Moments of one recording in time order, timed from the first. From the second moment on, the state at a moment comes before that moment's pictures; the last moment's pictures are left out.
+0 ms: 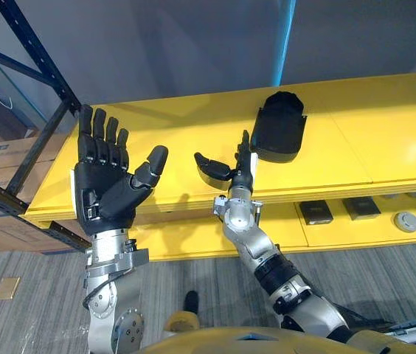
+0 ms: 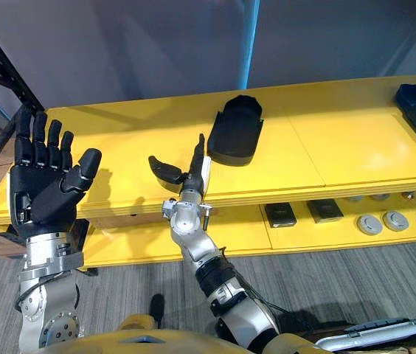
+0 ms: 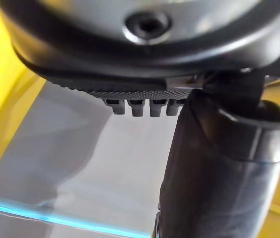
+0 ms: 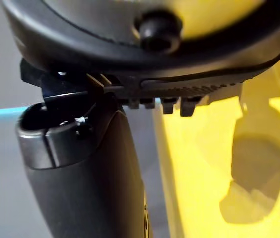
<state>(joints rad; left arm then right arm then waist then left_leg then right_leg) 0.36 0.01 -0.06 -0.52 -0.47 -0.35 0.05 -0.42 0.12 0.41 0.46 0.12 -0.08 -0.68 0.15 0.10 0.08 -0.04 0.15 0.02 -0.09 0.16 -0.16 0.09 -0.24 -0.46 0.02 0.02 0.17</state>
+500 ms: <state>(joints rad) 0.36 0.01 -0.07 -0.52 -0.47 -0.35 0.05 -0.40 0.11 0.40 0.46 0.08 -0.08 -0.71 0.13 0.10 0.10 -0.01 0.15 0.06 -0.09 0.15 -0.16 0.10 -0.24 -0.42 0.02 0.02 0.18</state>
